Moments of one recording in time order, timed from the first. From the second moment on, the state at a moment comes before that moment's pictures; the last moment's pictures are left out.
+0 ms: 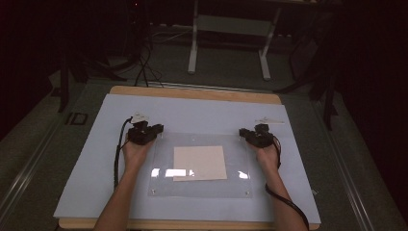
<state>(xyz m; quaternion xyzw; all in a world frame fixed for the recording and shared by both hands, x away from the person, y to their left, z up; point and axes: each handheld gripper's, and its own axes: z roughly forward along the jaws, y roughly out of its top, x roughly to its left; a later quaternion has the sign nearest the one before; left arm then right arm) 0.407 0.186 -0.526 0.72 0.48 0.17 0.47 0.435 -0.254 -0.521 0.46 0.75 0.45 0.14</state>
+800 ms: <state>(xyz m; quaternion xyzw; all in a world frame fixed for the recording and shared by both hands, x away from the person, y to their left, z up) 0.415 0.189 -0.529 0.70 0.51 0.13 0.49 0.447 -0.258 -0.517 0.49 0.75 0.44 0.09</state>
